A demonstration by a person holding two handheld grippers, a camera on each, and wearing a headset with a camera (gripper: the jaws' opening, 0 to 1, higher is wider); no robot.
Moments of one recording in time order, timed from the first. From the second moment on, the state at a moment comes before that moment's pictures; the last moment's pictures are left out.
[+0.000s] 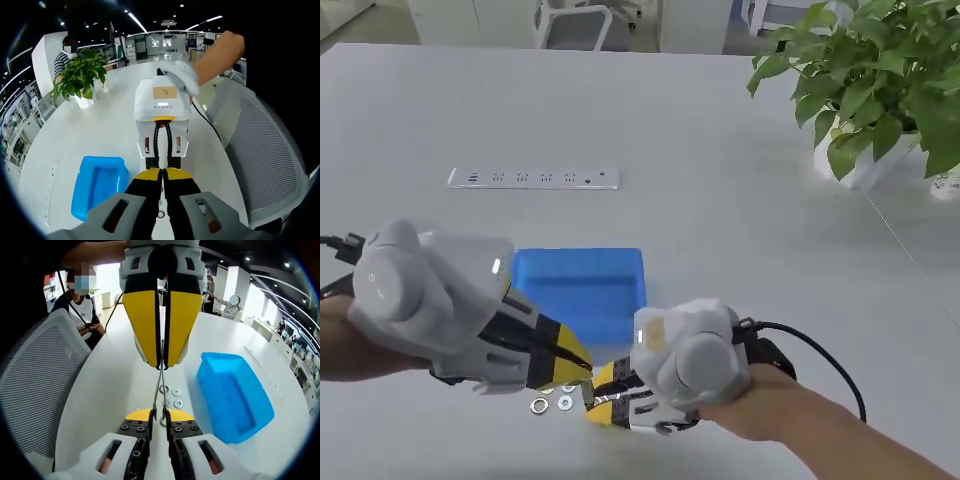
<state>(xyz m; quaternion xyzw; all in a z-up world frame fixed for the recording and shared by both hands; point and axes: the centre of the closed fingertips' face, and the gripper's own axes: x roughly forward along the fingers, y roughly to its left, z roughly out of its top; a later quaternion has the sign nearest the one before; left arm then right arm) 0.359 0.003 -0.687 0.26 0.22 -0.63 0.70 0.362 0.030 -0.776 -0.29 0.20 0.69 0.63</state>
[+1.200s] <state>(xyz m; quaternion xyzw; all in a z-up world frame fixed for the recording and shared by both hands) 0.370 0.004 -0.696 0.24 0.23 -0.62 0.71 0.368 0.031 -0.784 -0.28 0.22 0.69 0.63</state>
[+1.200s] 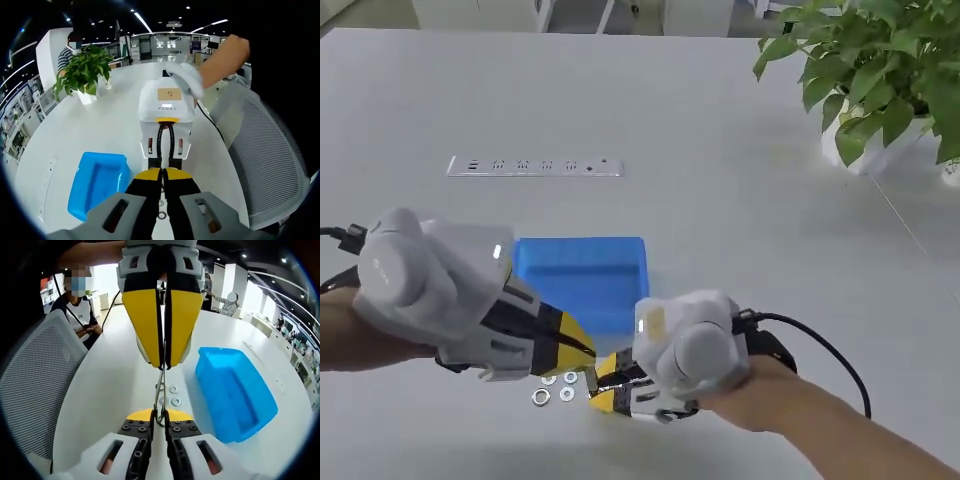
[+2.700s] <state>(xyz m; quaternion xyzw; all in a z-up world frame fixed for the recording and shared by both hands) 0.370 0.018 -0.689 0.22 0.23 -0.60 0.74 0.374 0.032 -0.760 -0.25 0.21 0.68 0.65</state>
